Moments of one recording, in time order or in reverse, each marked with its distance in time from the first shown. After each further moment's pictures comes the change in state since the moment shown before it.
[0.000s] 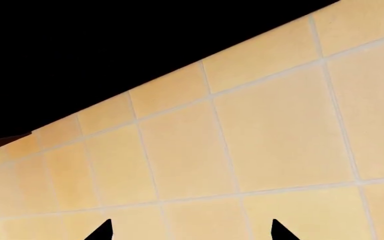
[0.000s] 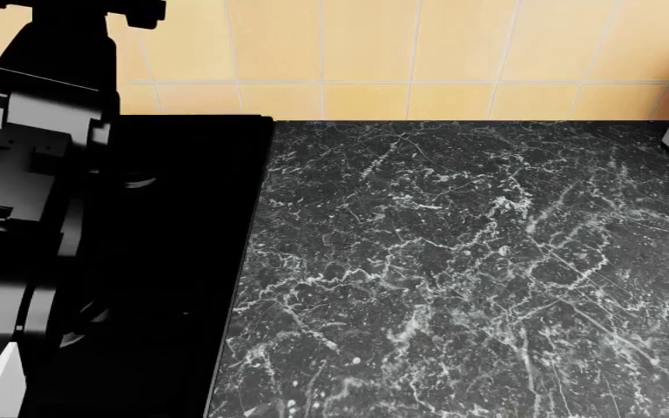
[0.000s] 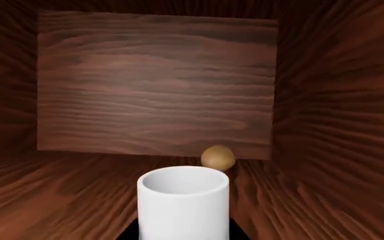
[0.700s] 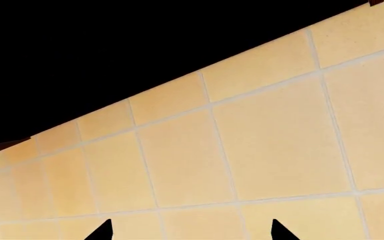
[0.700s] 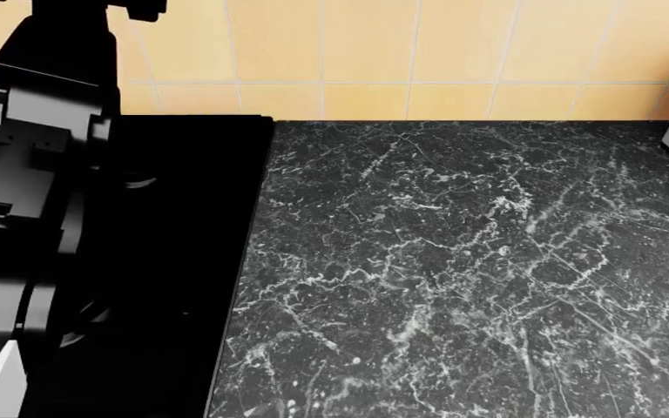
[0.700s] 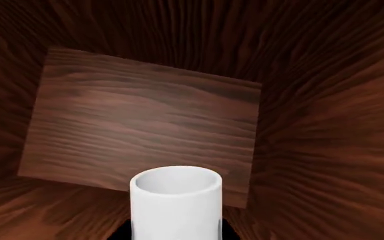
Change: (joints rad) left arm -0.010 0.005 -0.006 0.000 0.002 0.011 0.002; right arm -0.066 0.055 -0.059 -0.221 -0.033 -0.063 0.024
